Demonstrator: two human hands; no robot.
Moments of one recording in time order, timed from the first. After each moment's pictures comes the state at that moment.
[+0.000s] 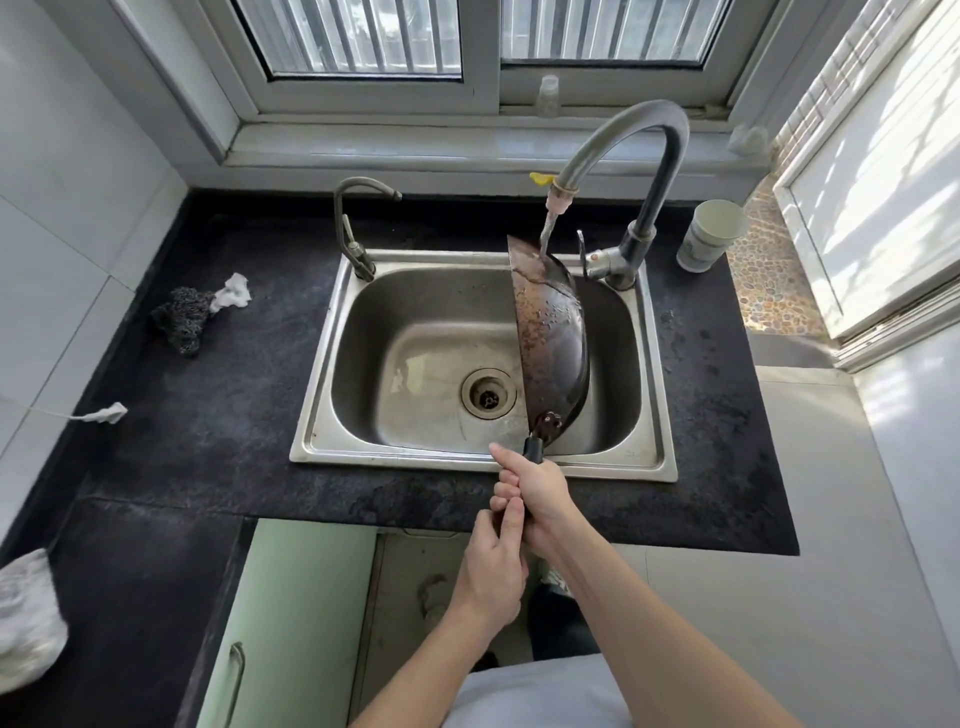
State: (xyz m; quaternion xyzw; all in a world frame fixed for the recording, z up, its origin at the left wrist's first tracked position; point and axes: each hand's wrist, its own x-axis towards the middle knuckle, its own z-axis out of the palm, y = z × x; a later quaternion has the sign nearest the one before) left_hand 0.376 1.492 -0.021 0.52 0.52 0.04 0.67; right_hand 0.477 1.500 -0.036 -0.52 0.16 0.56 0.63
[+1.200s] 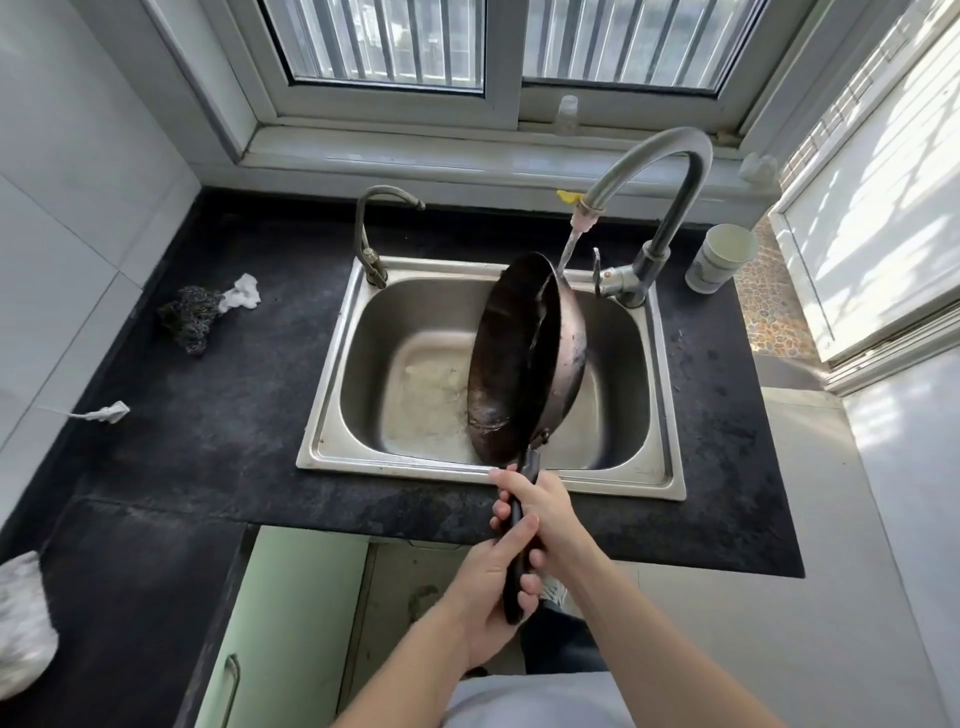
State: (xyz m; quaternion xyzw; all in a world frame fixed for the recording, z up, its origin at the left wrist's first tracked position) left_hand 0.363 1.516 0.001 0.19 0.46 -0.01 0.87; right_hand 0.470 1.502 -0.039 -0.59 0.02 0.55 0.59
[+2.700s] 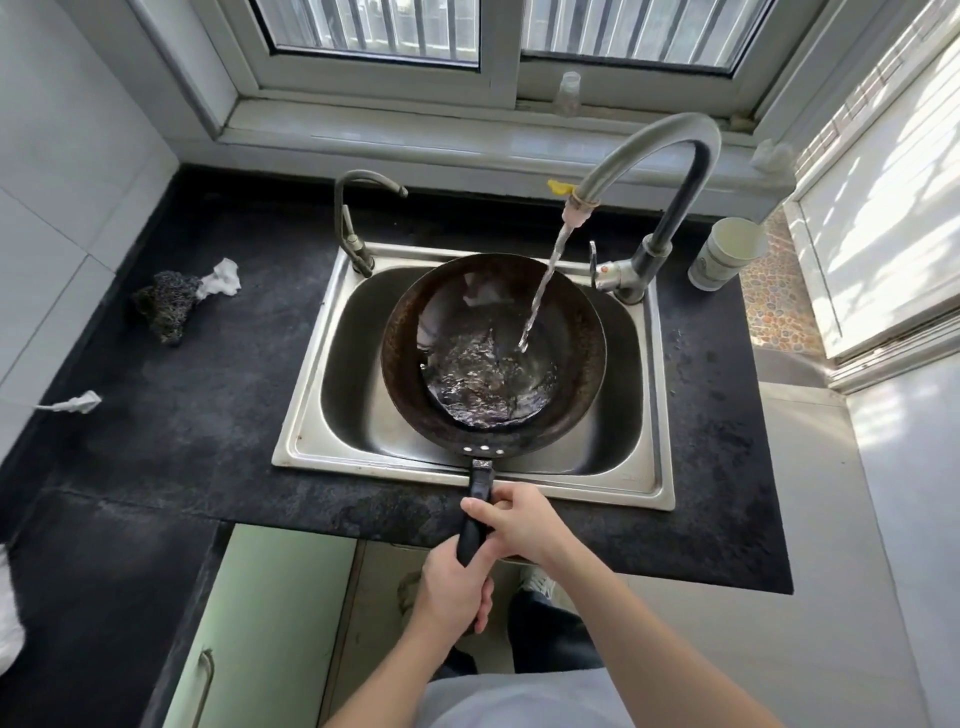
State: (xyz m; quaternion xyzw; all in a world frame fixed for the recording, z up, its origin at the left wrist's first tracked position) left_hand 0.361 1.514 -0.051 0.51 0.54 0.03 0.67; right_hand 0.496 1.497 -0.063 -0.73 -0.20 0.57 0.33
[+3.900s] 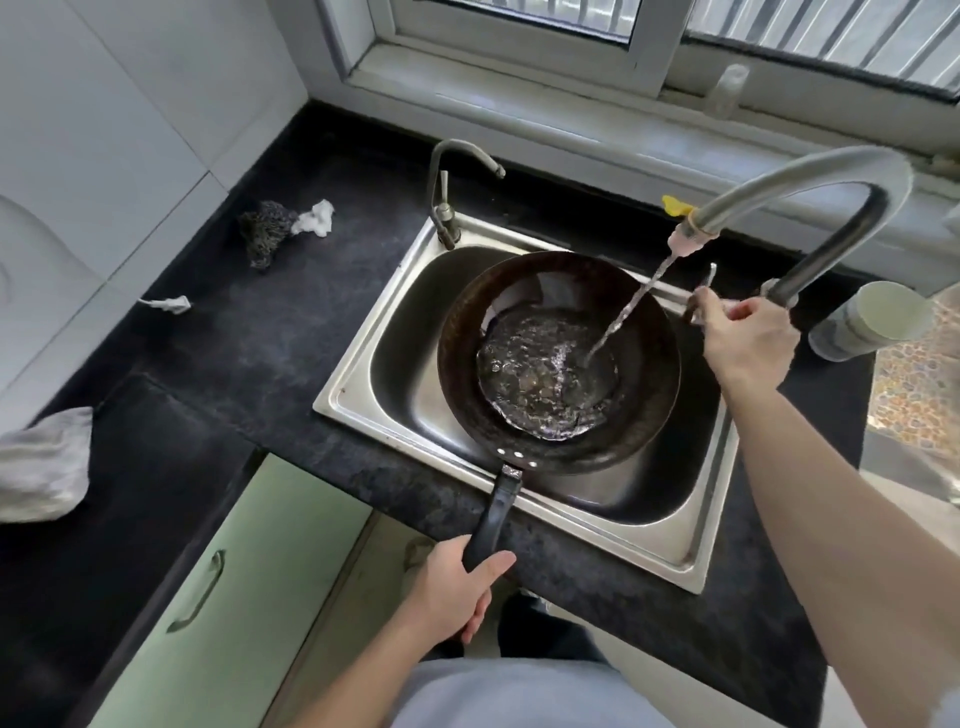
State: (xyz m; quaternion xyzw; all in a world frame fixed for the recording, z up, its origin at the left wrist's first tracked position) left_hand 0.375 1.513 -0.052 0.51 0.56 0.01 0.65; right_hand 0.736 1.608 -0.009 -0.91 -0.16 0.12 0.37
